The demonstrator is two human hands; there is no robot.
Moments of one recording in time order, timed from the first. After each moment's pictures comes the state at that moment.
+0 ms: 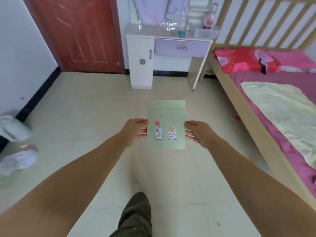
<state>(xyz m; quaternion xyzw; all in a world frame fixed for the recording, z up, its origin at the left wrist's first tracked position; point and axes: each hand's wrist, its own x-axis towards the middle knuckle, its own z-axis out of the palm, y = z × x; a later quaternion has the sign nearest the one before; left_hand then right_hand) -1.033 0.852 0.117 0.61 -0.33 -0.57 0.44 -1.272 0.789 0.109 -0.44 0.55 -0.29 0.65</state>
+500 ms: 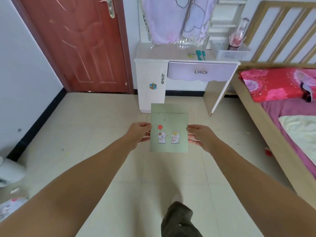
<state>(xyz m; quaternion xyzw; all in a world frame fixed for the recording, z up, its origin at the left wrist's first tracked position) -0.894 0.474 0.121 0.65 -0.32 -0.53 0.44 -1.128 0.409 0.118 -0.45 0.54 -0.29 0.65</state>
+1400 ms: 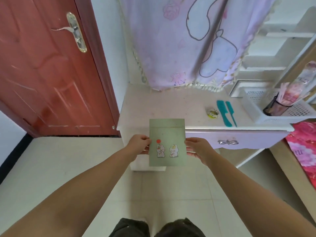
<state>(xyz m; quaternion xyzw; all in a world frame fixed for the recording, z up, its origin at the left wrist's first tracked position) -0.684 -0.204 0.097 0.70 -0.35 -0.51 0.35 -0.914 -0.254 0.103 -0.46 0.60 -0.25 0.61</state>
